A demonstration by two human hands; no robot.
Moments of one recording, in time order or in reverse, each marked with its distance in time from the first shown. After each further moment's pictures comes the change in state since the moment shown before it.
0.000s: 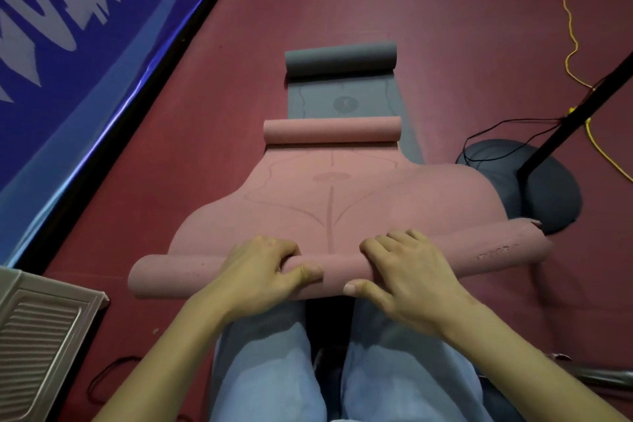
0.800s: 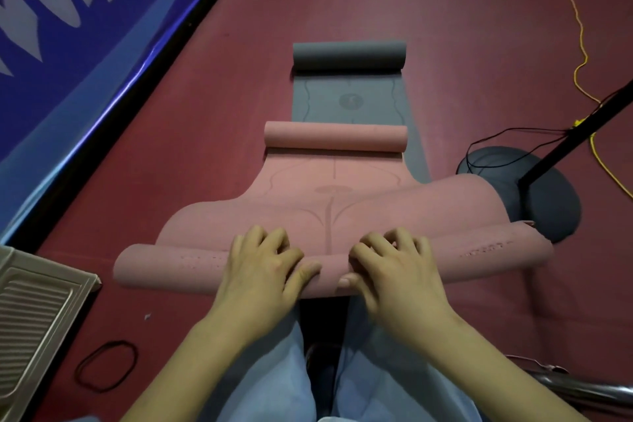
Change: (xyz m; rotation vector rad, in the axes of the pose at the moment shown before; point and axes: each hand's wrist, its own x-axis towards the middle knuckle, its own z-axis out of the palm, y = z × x) left_hand -0.019 0.009 0.034 0.267 0.363 0.039; right_hand -0.001 -0.024 0.010 -0.060 0.066 0.115
